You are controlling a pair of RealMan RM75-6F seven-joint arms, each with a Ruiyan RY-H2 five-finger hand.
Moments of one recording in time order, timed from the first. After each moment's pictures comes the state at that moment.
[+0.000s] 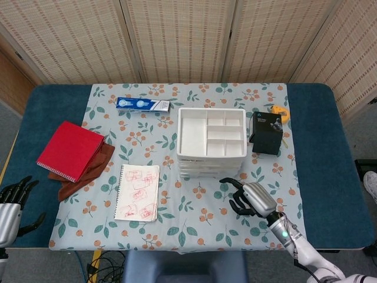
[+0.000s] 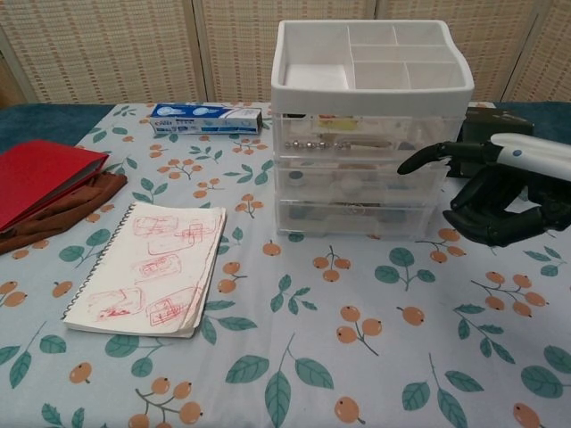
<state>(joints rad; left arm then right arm) -0.07 -1.09 -0.03 -1.64 1.53 1.54 0.07 0.43 -1.34 0.08 -1.70 -1.55 1.03 0.35</state>
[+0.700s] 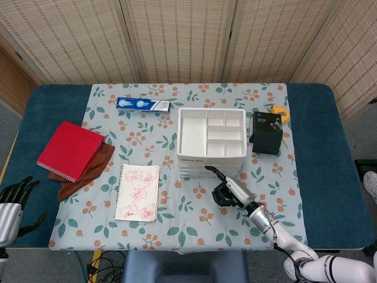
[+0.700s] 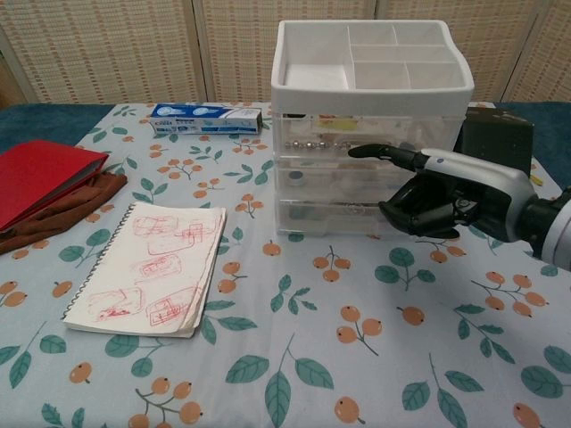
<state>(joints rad) -0.07 -1.09 -0.03 -1.64 1.54 1.52 0.06 0.56 -1.51 0.11 -1.52 -1.49 0.94 0.64</state>
